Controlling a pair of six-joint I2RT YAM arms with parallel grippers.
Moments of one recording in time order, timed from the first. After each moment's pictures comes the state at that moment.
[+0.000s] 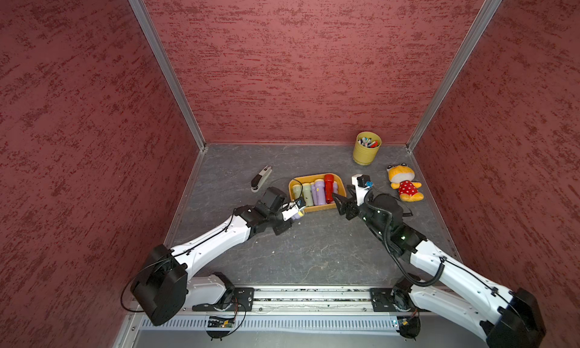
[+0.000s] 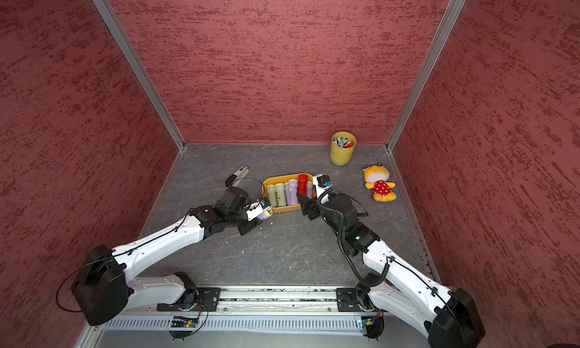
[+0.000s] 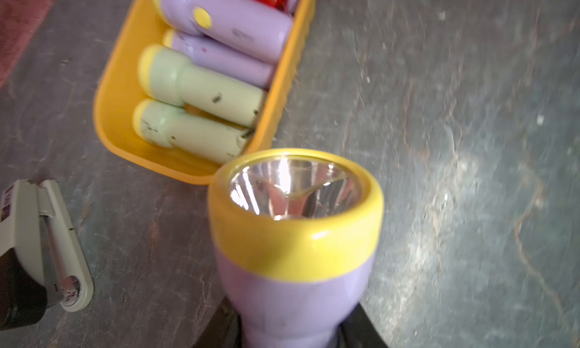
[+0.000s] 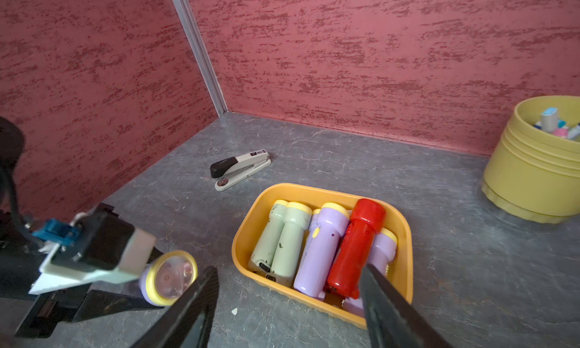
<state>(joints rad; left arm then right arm) -0.66 1.27 0.85 -0.45 0.09 0.32 0.61 0.94 0.61 0.14 0.00 0.22</state>
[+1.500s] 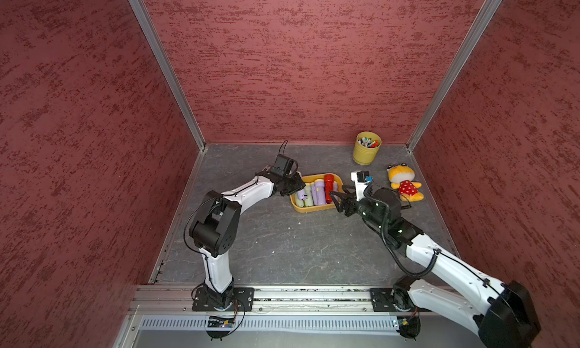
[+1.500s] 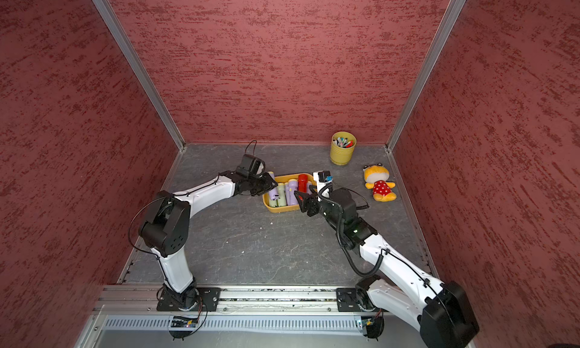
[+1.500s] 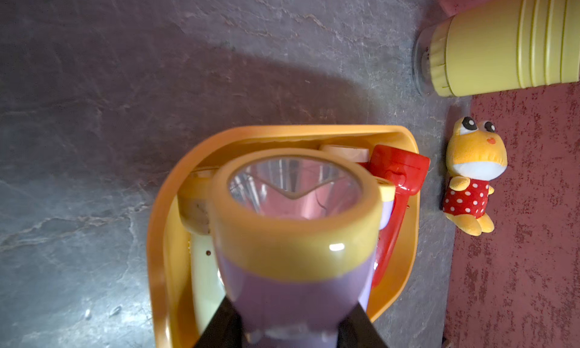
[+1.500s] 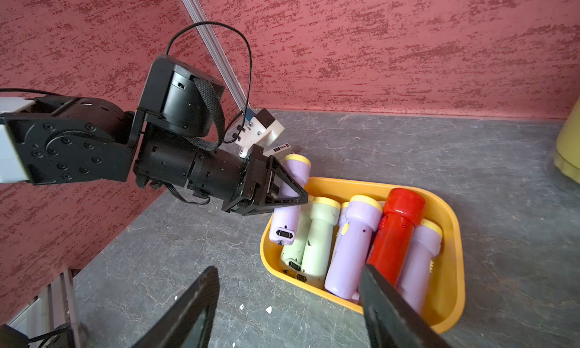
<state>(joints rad) -0.49 1.85 1.32 -0.36 0.26 -0.80 0.55 1.00 0.62 0.18 -0.15 0.35</state>
